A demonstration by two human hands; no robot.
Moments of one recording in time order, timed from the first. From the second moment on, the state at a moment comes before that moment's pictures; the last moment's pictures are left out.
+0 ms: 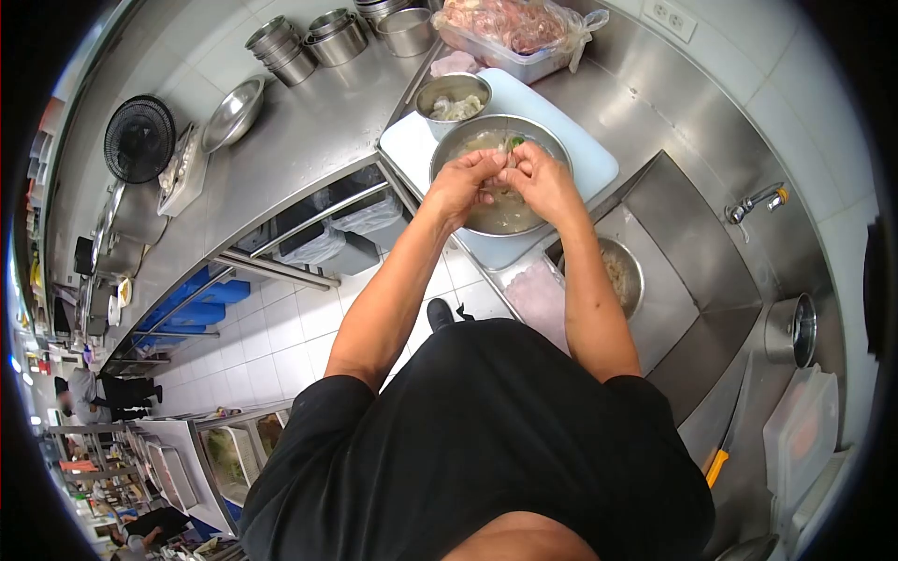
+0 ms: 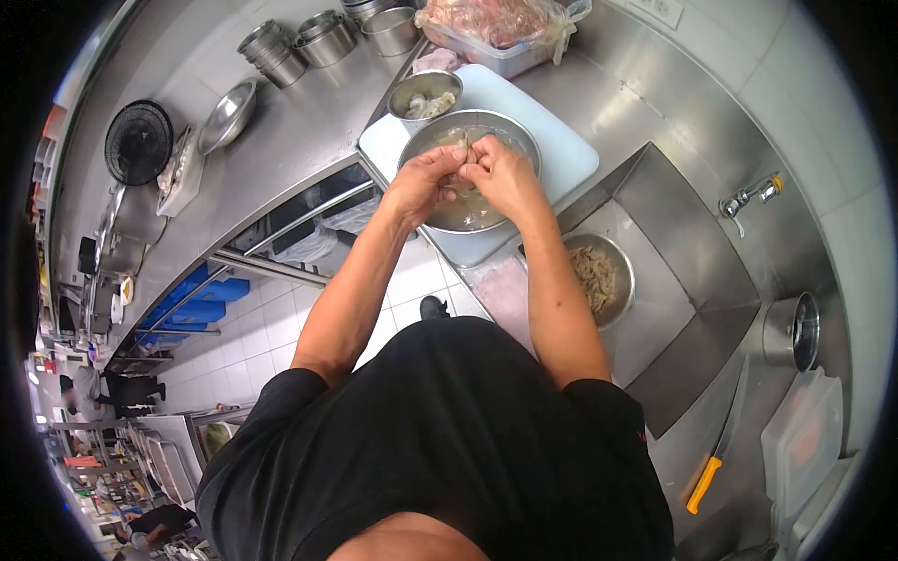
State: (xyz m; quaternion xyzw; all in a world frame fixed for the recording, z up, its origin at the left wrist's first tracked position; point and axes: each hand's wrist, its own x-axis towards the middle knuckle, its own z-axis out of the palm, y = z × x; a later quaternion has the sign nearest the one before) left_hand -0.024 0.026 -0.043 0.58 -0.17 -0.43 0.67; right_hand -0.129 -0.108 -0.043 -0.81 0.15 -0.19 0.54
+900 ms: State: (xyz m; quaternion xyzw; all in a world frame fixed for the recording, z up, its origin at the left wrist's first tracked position) left_hand -0.021 0.029 -0.009 0.50 -0.23 -0.52 0.66; right_hand -0.152 -0.122 -0.035 -0.83 0.01 -0.24 0.50
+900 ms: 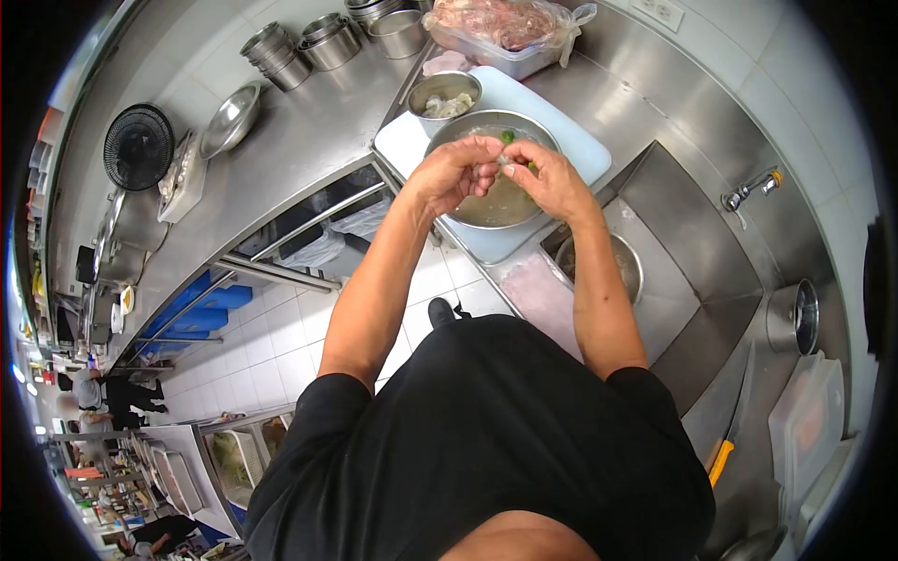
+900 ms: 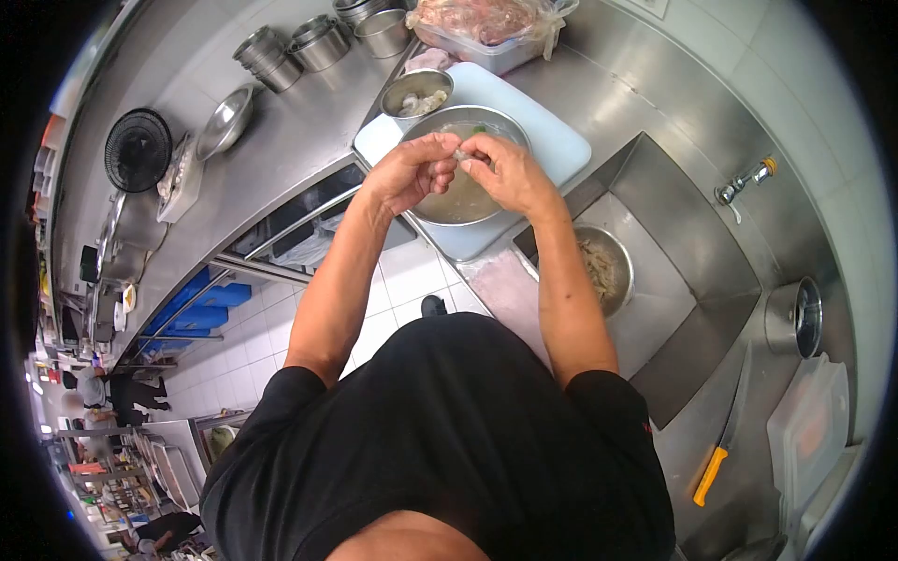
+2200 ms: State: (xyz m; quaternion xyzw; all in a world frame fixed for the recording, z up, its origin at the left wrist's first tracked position) left_hand -0.041 0.049 -0.033 0.69 -0.30 -0.32 0.58; right_hand -0.145 -0.099 -0.033 -0.86 0.12 -0.18 0.46
